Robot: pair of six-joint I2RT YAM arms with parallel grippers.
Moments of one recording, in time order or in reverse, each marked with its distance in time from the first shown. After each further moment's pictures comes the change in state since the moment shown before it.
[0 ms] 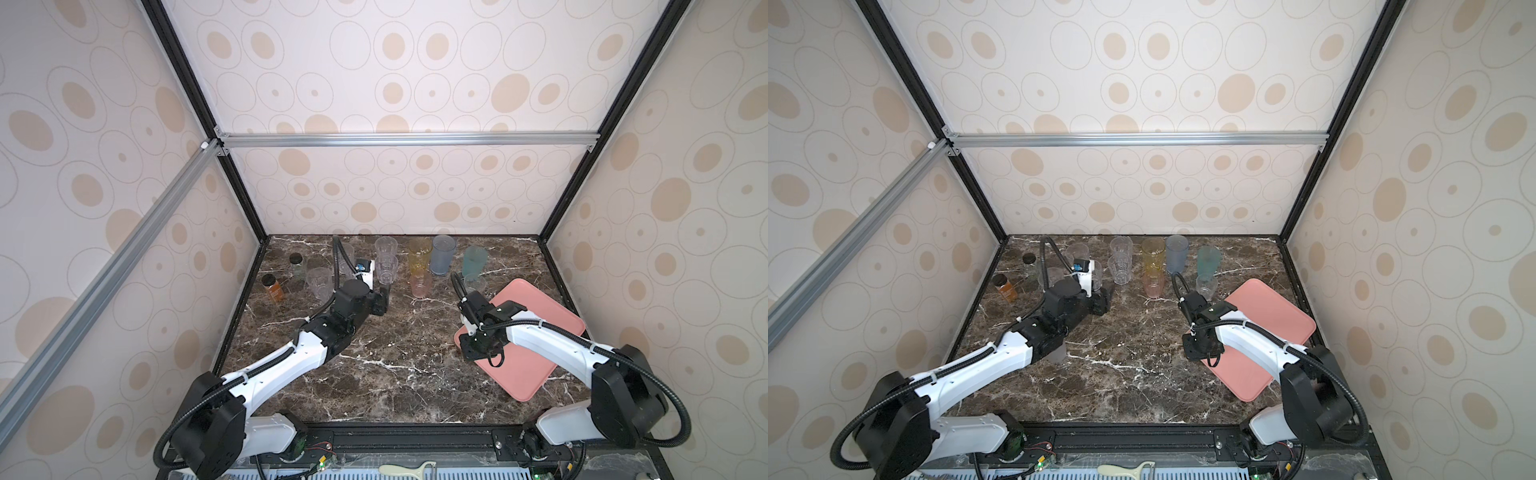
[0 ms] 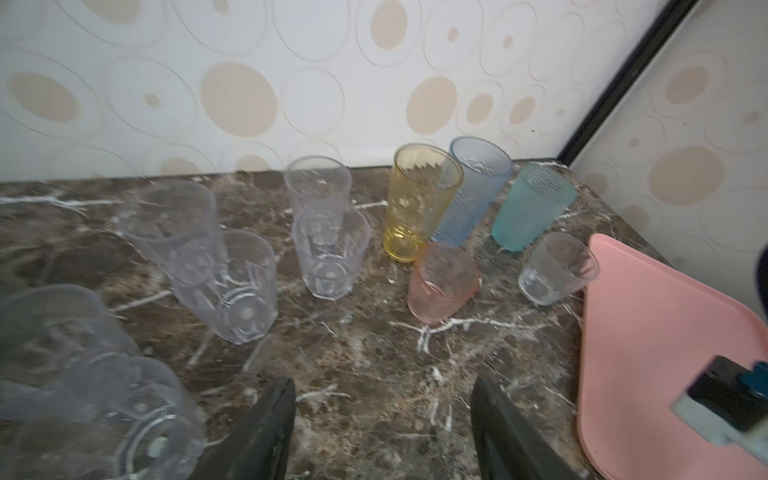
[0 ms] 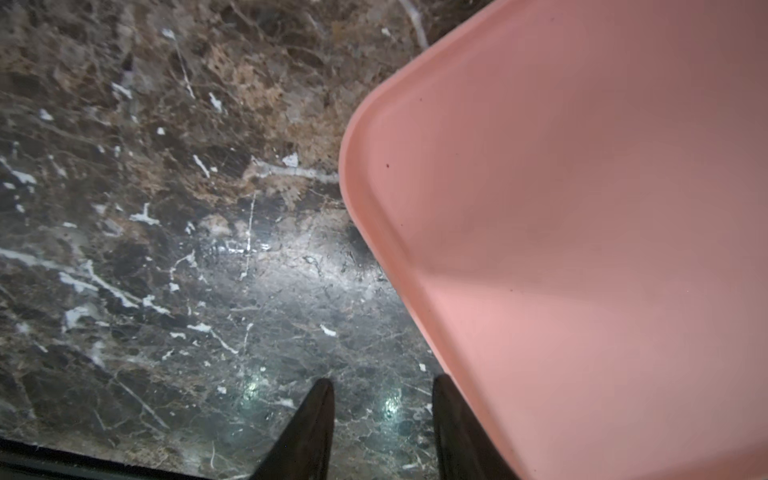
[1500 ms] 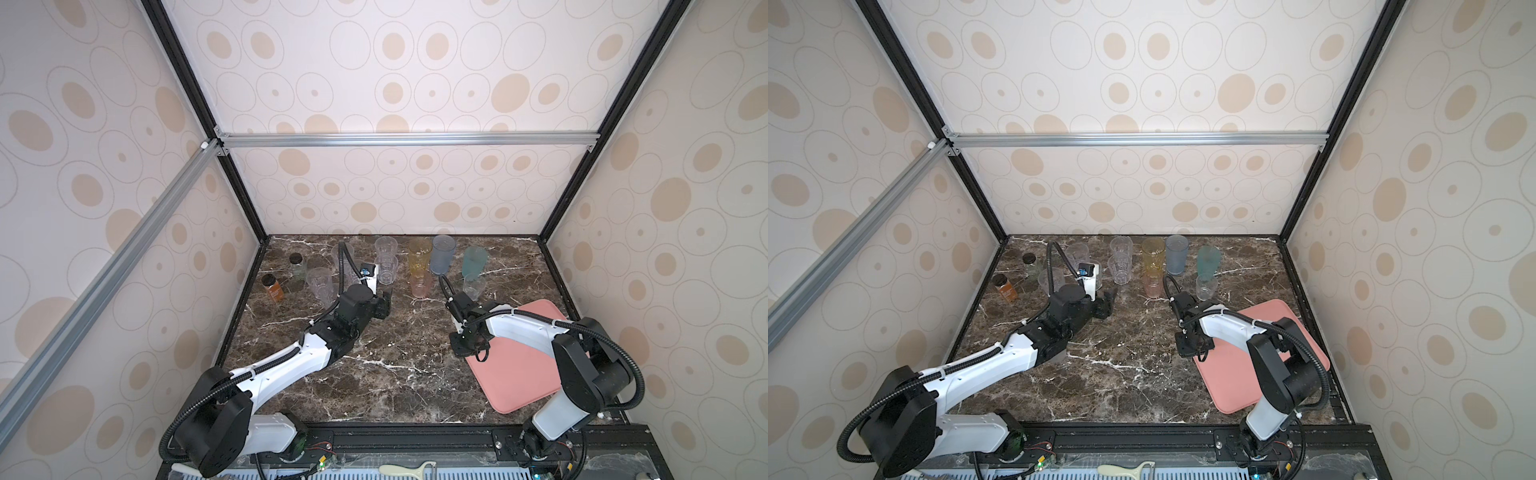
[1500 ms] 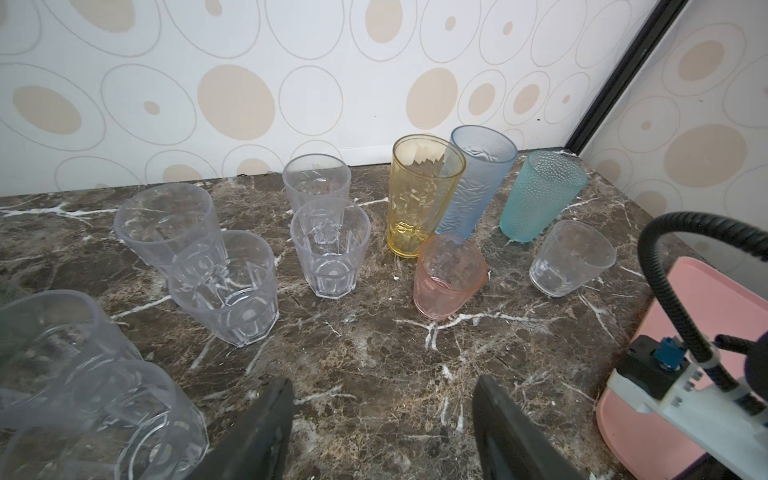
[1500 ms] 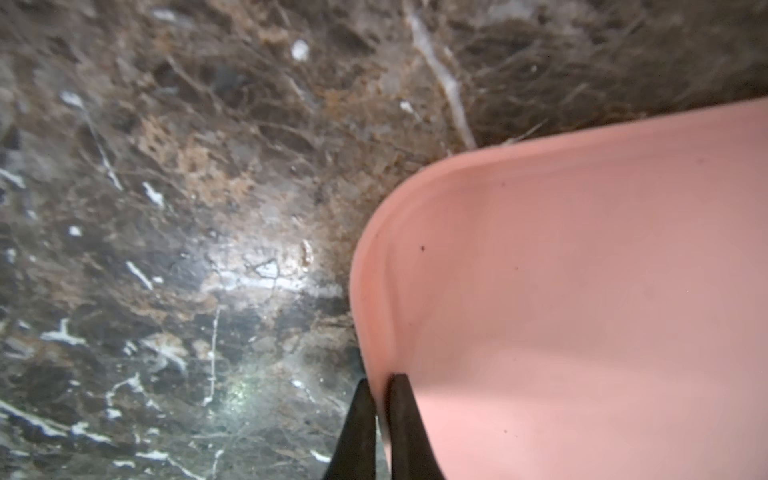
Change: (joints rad) left arm -0.030 -0.009 -0.034 0.050 -0.089 0.069; right arm 0.015 0.196 0.030 0.151 0.016 0.026
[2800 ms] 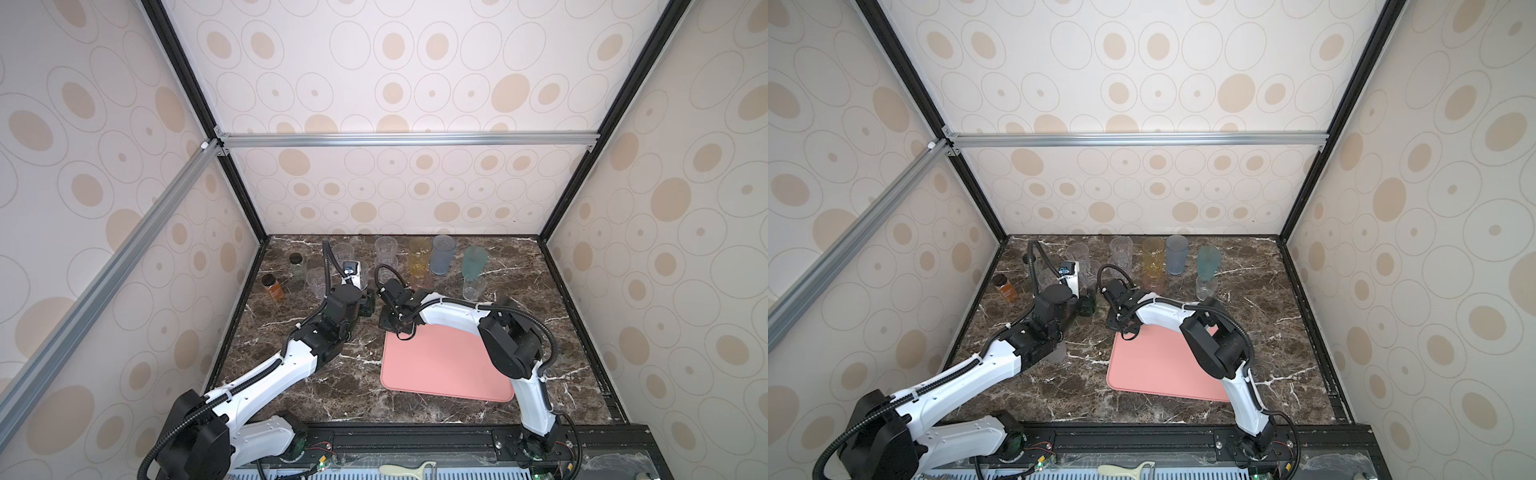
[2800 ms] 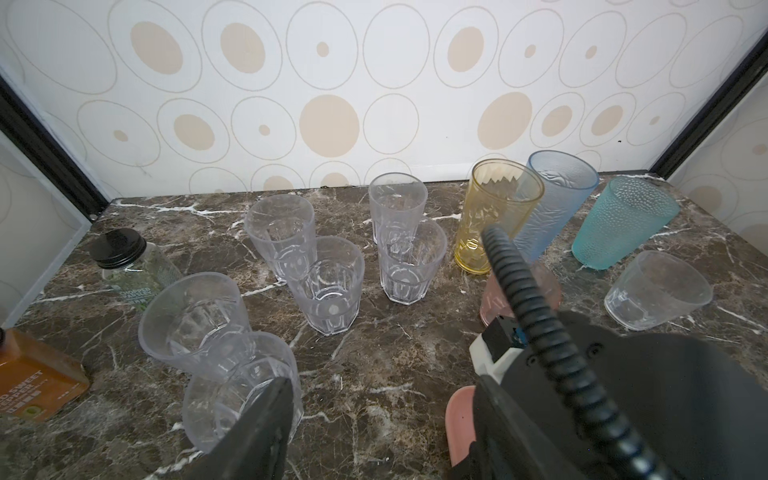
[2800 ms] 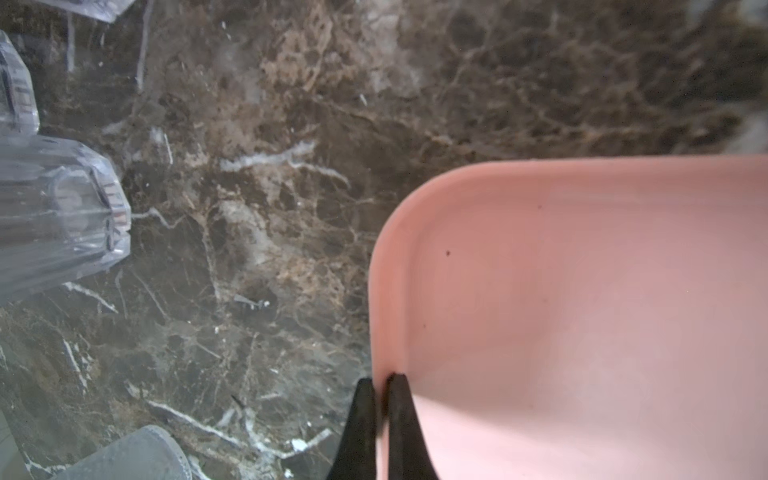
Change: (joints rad) left arm 0.043 -0.134 -0.003 -0.135 -0.154 0.005; right arm 0.290 0.488 0.604 0.230 -0.047 0.635
